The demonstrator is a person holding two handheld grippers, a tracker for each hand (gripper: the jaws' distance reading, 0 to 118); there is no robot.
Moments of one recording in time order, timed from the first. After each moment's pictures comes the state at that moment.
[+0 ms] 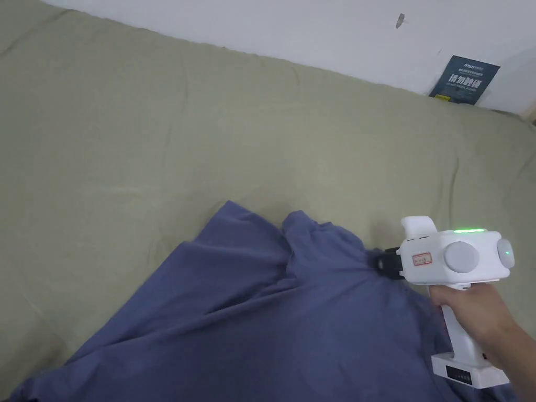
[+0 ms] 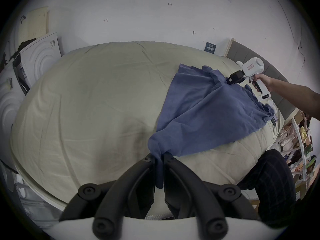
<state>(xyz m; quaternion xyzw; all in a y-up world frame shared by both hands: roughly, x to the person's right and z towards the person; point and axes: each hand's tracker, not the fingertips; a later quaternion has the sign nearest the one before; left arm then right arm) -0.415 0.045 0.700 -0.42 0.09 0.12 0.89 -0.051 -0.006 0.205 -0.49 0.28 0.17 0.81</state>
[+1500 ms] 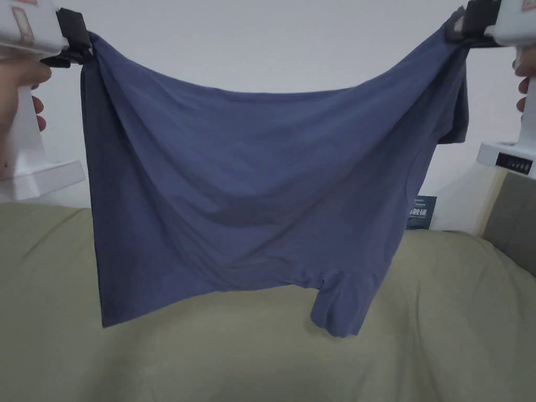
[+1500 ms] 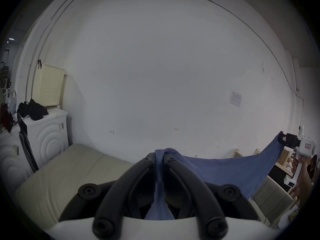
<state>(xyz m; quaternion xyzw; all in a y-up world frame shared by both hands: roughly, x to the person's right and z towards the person) -0.496 0.466 0.440 -0.06 0.18 0.15 0.97 -0.014 0.512 0.205 -0.05 0.28 0.01 0.96</state>
